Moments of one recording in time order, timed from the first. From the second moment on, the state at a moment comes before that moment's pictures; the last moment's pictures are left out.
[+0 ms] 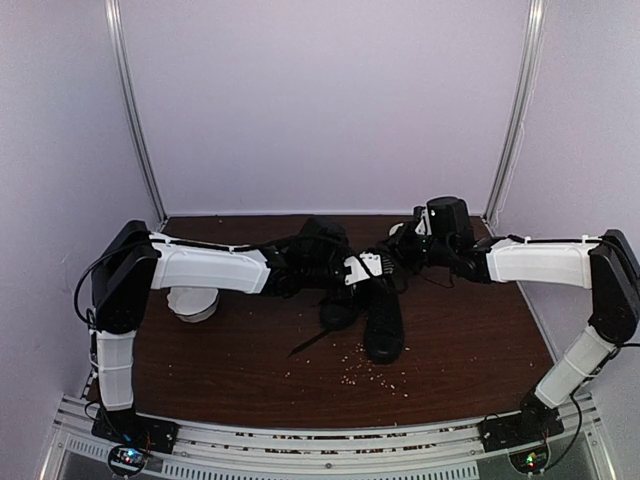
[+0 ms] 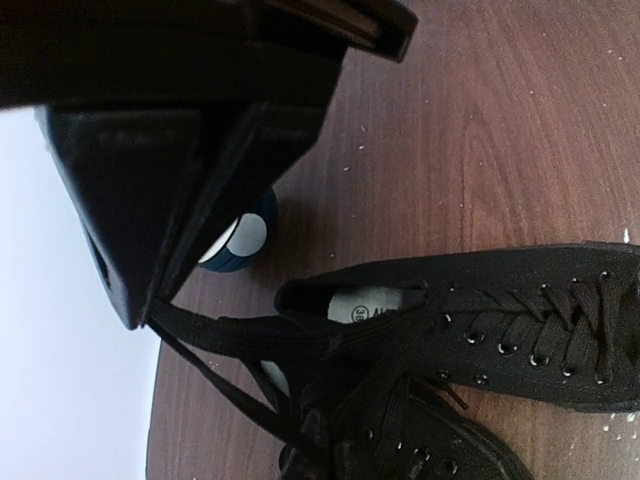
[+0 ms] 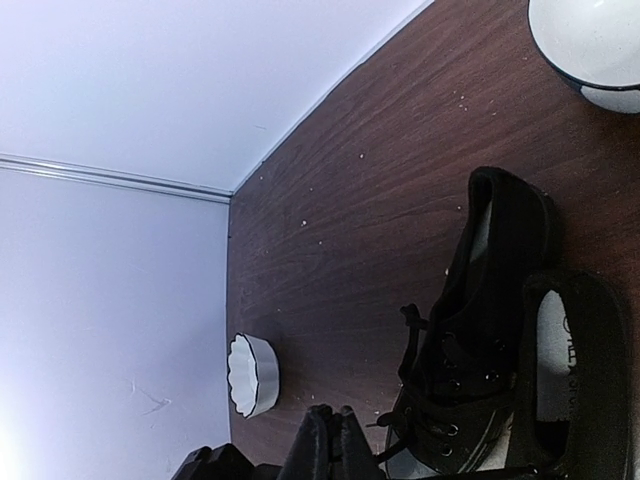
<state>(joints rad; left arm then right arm) -0.99 2.05 1.49 0.03 0.00 0.76 0.56 1.57 0.98 0.17 -0.17 1.10</state>
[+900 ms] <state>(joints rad) -0.95 2.02 1.41 0.11 0.15 0.73 0.51 1.59 1.03 0.09 -0.28 1.05</state>
